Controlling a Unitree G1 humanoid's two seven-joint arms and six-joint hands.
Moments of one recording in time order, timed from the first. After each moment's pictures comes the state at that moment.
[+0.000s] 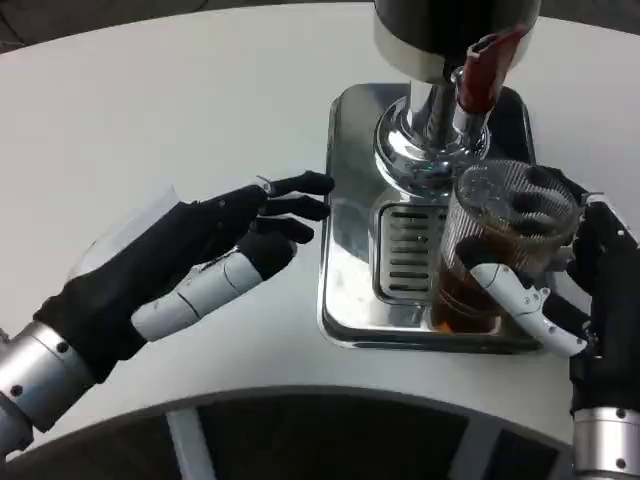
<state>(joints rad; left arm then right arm) -0.19 0.53 0.15 -0.34 -0.08 -0.05 -0.55 -0.13 0.02 -0.01 -0.04 -0.30 -0.32 -0.34</state>
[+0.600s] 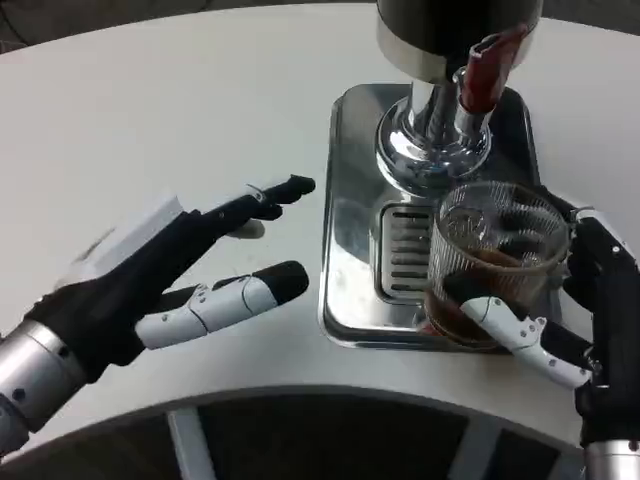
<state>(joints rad) -0.17 0.58 0.13 -0.35 0.10 -0.09 -0.51 0.00 0.00 0.02 -0.18 -0.32 -0.32 -0.27</state>
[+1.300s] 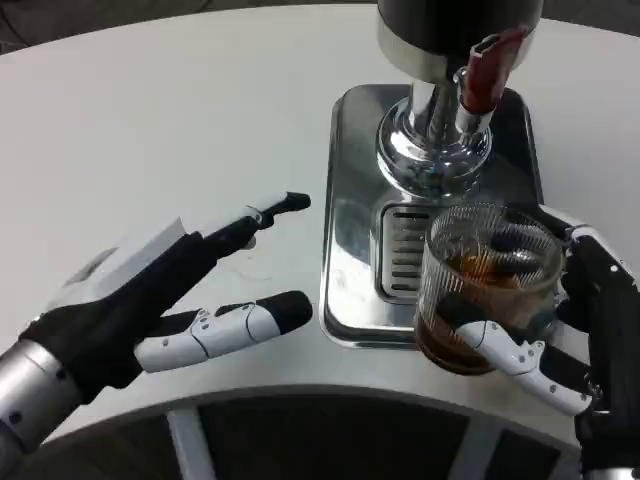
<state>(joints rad) -0.11 0.59 0.14 -0.40 0.14 -0.09 -0.51 0.10 0.03 0.06 -0.27 -0.32 -0.32 -0.25</state>
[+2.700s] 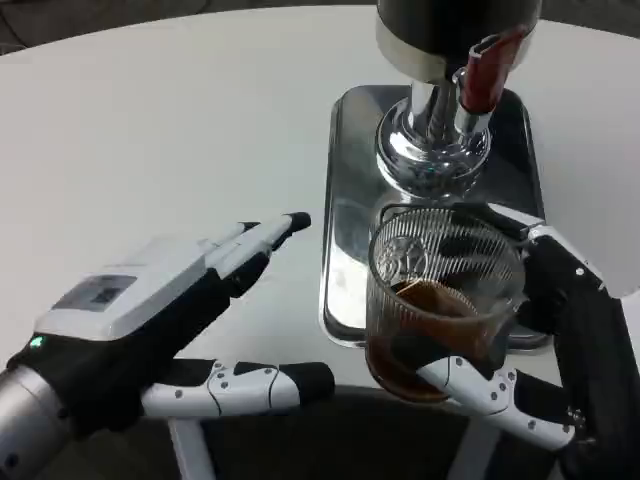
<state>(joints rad) 0.02 0.70 0.15 -0.63 0.33 -0.03 -0.53 0.21 -0.02 0.16 -0.45 -0.31 -0.35 -0.14</state>
